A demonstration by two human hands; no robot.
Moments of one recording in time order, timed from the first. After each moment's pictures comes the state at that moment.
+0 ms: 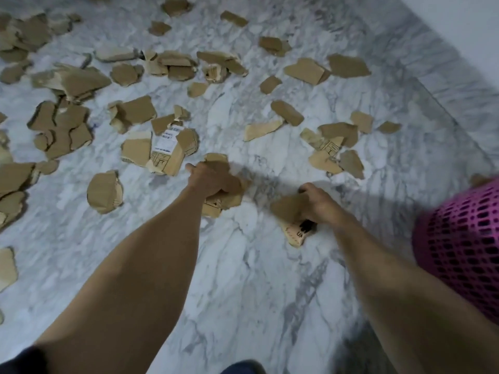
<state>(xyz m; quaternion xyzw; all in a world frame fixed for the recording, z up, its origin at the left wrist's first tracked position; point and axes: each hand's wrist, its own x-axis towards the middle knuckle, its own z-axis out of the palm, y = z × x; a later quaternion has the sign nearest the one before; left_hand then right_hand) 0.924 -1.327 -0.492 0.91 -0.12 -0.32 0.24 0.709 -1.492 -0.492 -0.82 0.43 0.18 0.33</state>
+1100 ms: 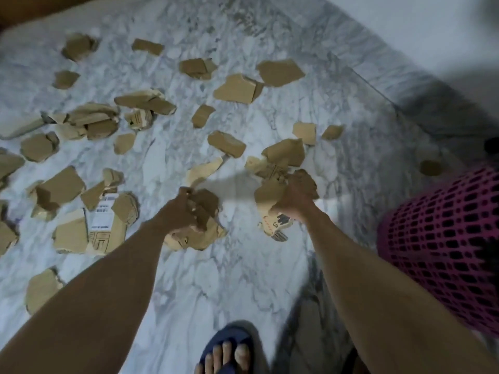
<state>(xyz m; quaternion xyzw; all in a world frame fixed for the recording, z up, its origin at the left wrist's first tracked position) 0.960 -1.429 -0.491 0.84 -0.31 -0.44 0.09 0.723 -1.600 -0.479 -0.70 0.55 0.09 0.45</state>
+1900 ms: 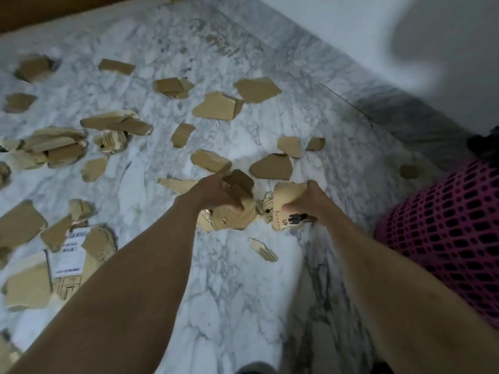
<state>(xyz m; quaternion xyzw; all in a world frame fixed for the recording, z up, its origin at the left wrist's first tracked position) 0.945 -1.548 -0.489 0.75 -0.45 -0.45 0.15 0.698 -1.646 -0.492 -0.60 0.66 0.03 0.45</state>
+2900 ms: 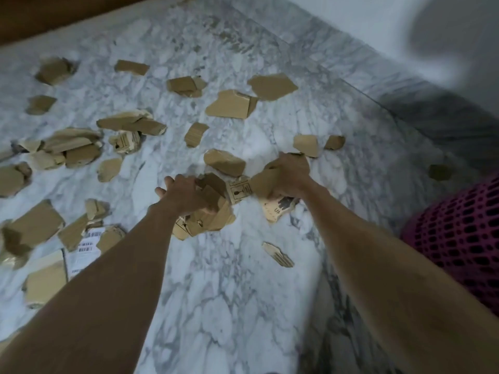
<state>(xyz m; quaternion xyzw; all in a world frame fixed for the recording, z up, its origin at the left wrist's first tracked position) 0.998 -1.514 -0.484 0.87 -0.39 -0.31 -0.03 0.794 -1.686 -0.509 -0.74 0.57 0.02 0.36</state>
